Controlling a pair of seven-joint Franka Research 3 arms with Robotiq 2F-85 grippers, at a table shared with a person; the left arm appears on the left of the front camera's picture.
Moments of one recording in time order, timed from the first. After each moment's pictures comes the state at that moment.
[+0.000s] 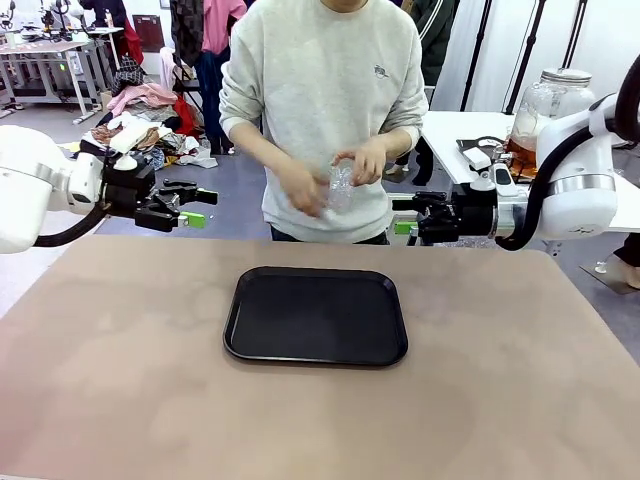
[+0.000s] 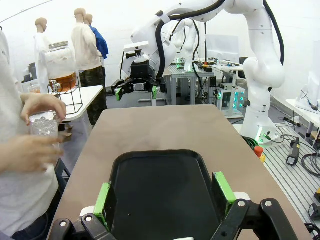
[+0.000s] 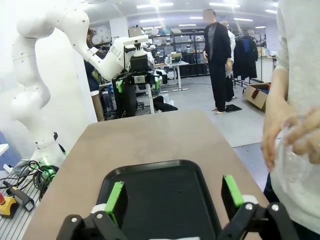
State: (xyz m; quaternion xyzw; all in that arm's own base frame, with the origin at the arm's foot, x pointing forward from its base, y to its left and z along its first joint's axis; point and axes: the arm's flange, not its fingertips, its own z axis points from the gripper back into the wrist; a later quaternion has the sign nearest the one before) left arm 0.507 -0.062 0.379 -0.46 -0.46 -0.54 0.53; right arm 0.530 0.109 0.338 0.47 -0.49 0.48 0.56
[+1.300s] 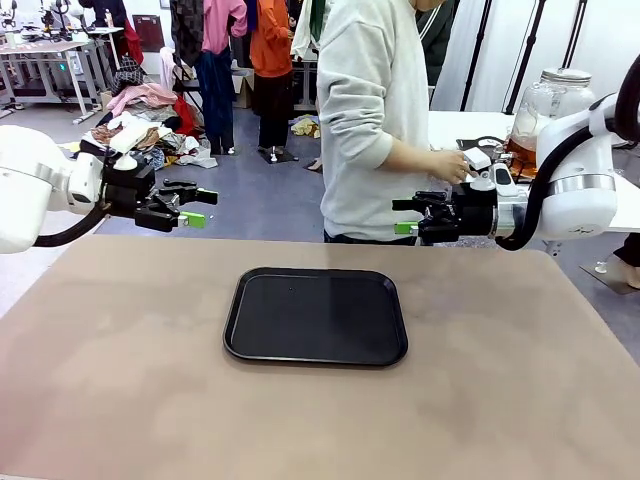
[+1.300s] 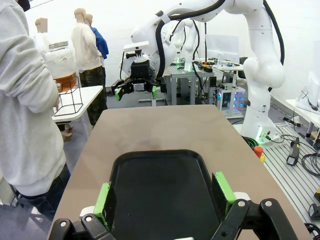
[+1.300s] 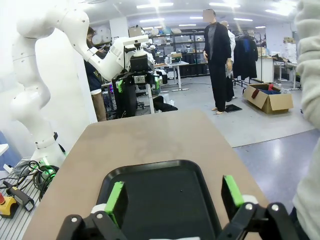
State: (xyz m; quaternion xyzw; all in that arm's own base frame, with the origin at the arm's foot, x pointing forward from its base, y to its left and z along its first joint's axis) left arm 0.507 -0.062 0.379 -0.46 -0.46 -0.54 0.53; right arm 0.530 0.109 0.338 0.47 -0.49 0.48 0.56
